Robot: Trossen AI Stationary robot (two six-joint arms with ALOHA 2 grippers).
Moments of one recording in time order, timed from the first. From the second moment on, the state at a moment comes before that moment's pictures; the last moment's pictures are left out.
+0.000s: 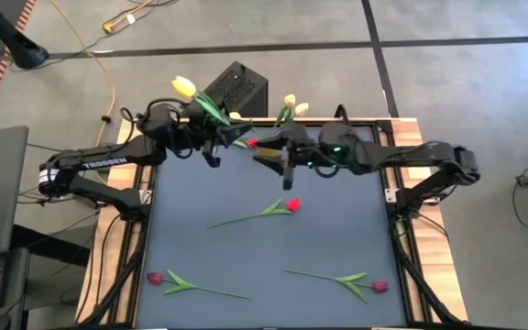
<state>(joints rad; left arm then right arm) 0.28 1.22 1.11 0.45 0.22 -0.35 -0.08 1.45 1.27 0.22 0.00 0.16</state>
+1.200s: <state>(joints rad) 0.28 1.22 1.11 0.26 0.18 -0.37 -0.09 1.55 1.27 0.24 0.03 0.17</state>
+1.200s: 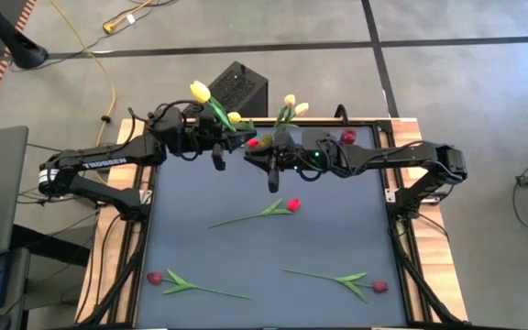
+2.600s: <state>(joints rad) 0.28 1.22 1.11 0.15 0.29 -0.24 -0.13 1.49 1.27 0.24 0.03 0.16</state>
